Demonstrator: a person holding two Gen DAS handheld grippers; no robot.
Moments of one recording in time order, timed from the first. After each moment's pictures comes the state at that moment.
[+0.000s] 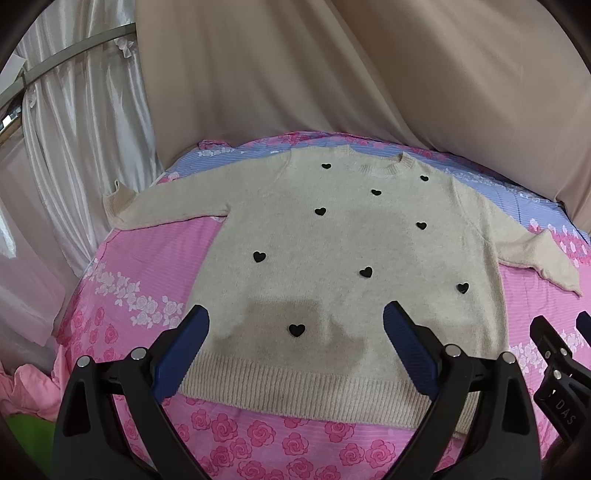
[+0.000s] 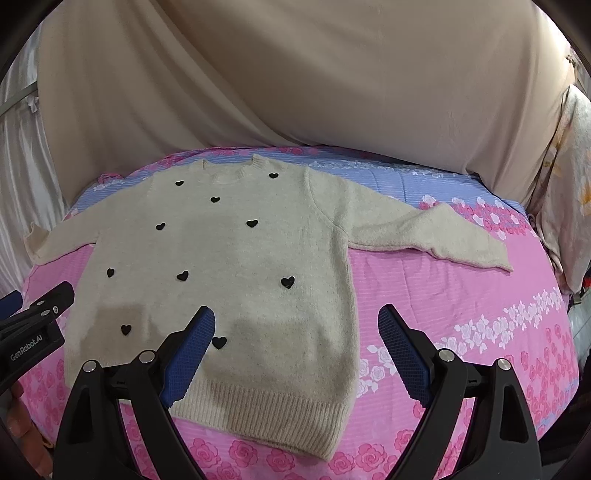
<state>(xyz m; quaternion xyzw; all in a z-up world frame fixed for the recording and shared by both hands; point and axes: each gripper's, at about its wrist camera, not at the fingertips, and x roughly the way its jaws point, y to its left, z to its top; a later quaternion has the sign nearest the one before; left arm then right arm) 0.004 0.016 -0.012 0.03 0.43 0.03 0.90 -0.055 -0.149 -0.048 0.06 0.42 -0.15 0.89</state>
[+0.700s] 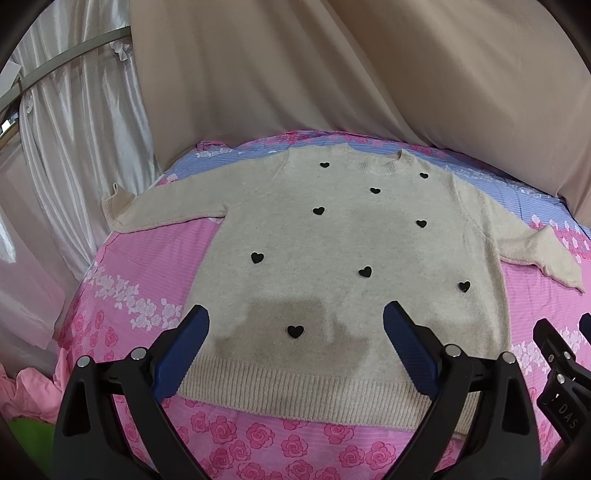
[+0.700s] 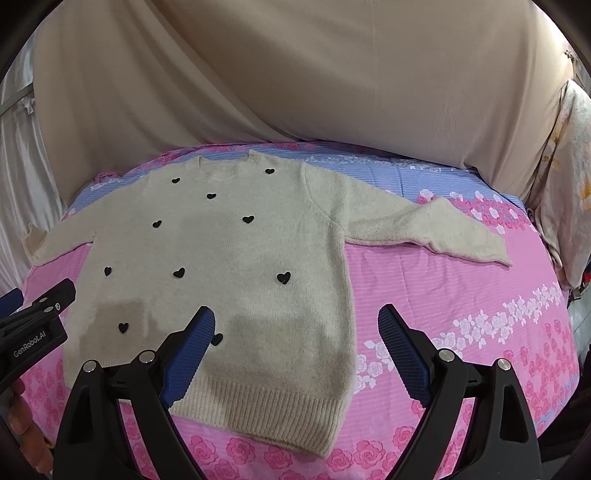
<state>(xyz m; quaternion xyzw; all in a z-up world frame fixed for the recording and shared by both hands) 0.007 0.015 -0.014 0.04 0.43 0.03 0.90 -0.056 -0.155 -0.049 0.07 0.43 -0.15 0.89</state>
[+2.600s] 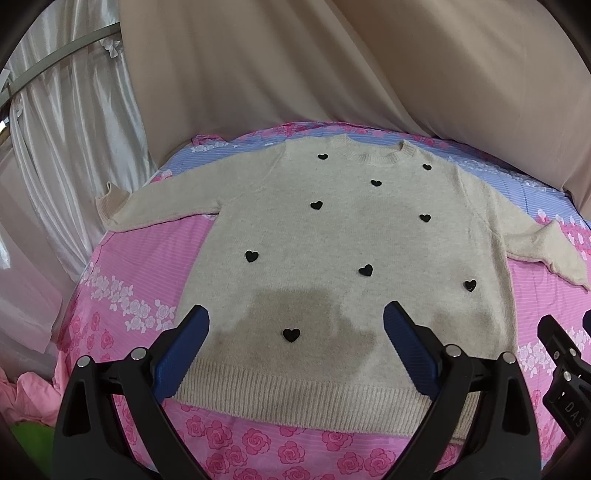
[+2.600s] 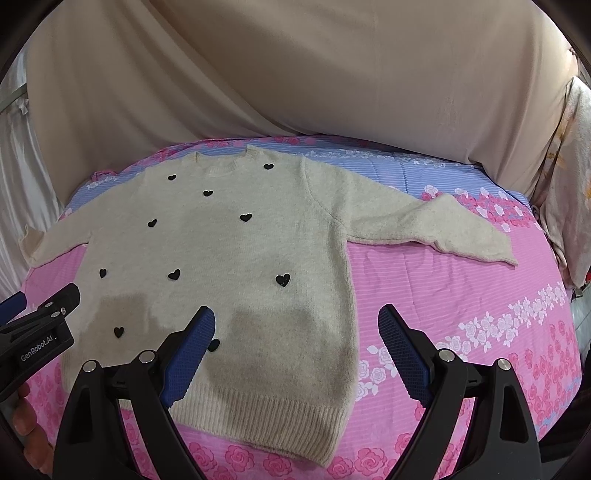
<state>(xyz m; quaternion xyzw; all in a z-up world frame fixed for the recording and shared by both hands) 0.021 0.009 -0.024 0.04 0.45 0.03 0.89 -0.044 -0.164 -0.057 0.07 0.44 -0.14 0.88</state>
